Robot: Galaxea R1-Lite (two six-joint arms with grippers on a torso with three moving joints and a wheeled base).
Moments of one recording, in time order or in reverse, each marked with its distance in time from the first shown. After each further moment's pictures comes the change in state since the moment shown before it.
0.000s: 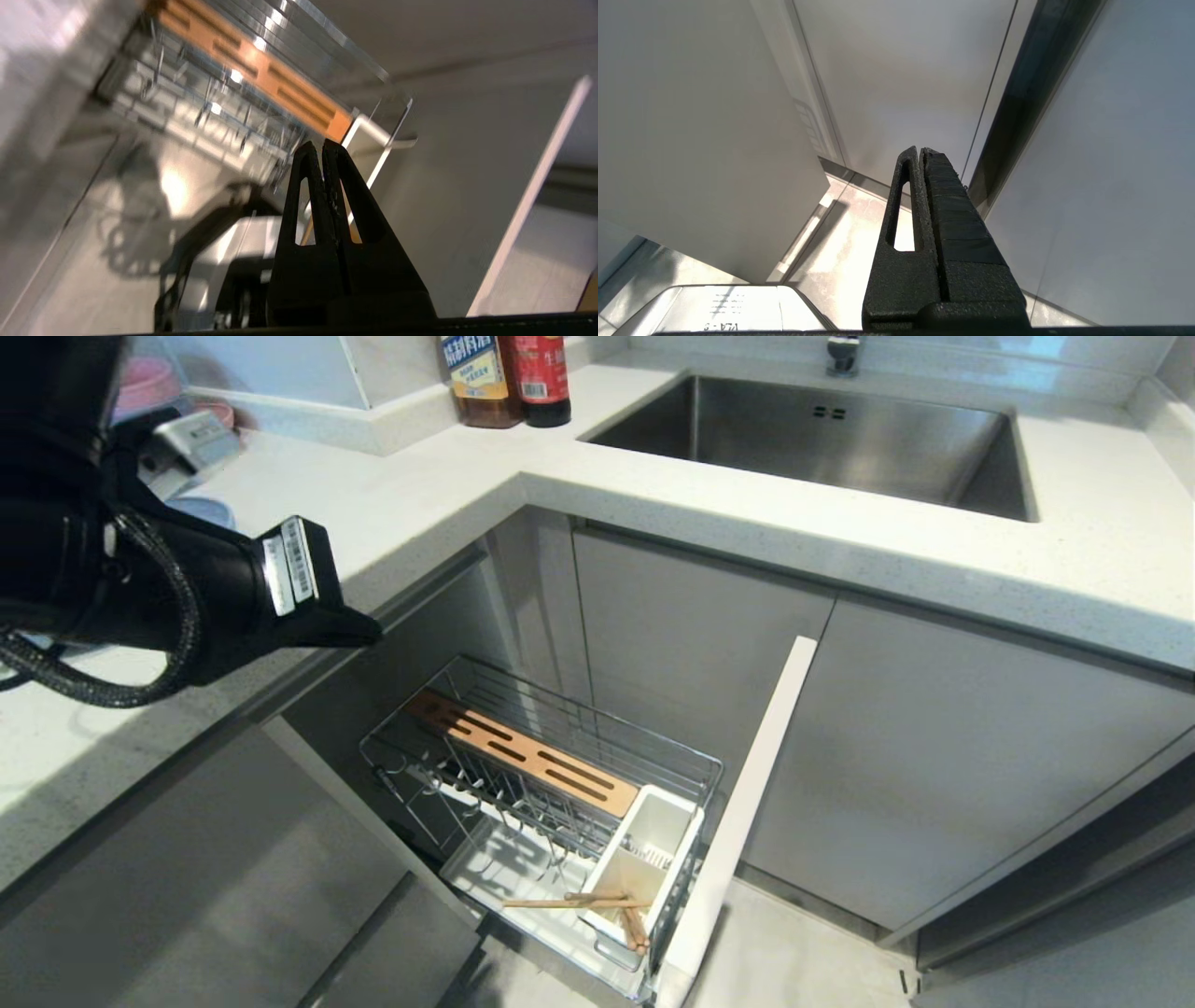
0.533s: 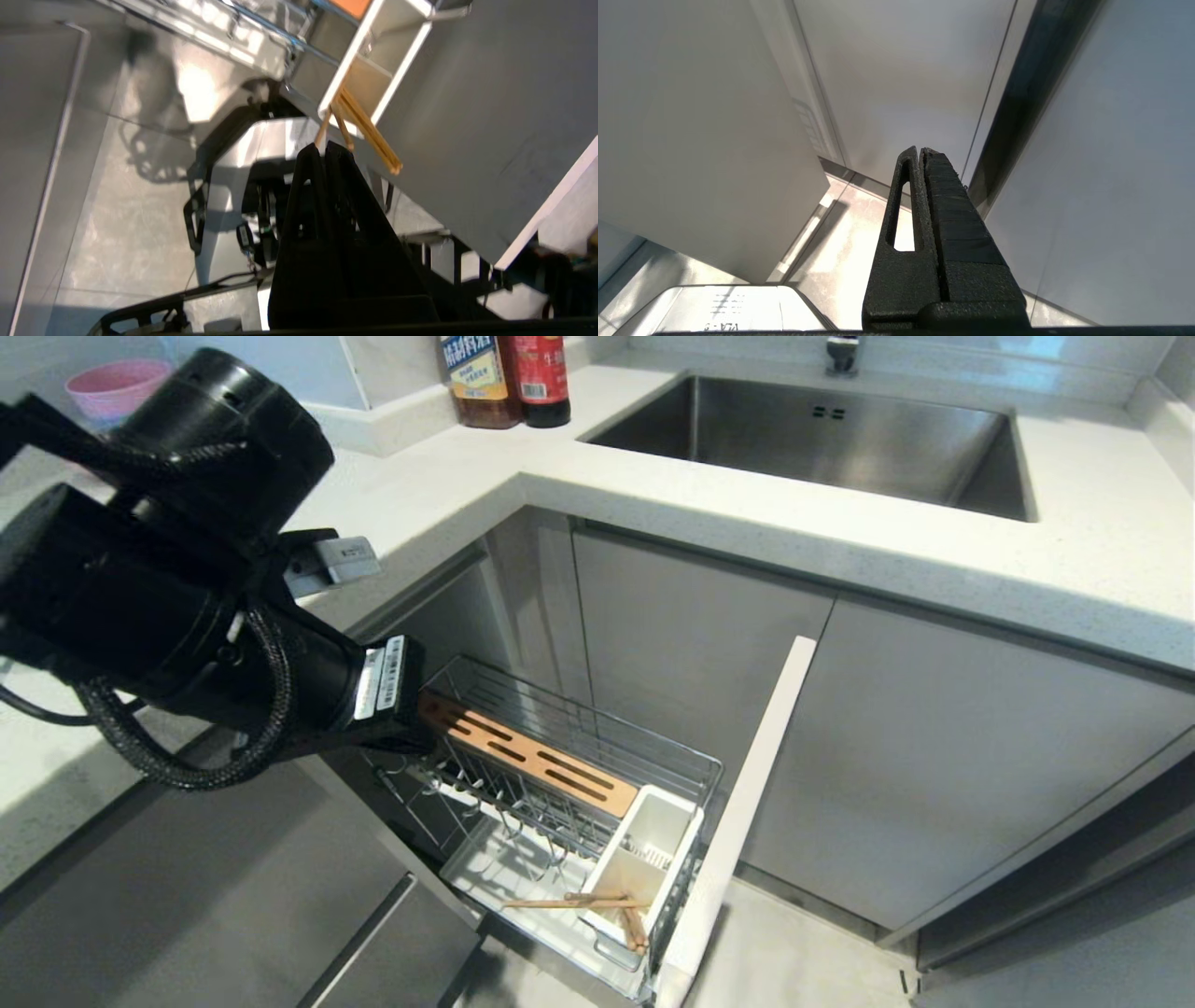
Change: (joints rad) left arm -0.100 0.127 -0.071 0.268 -0.078 -0.003; right arm 0.000 0.000 0.000 0.000 0.000 0.000
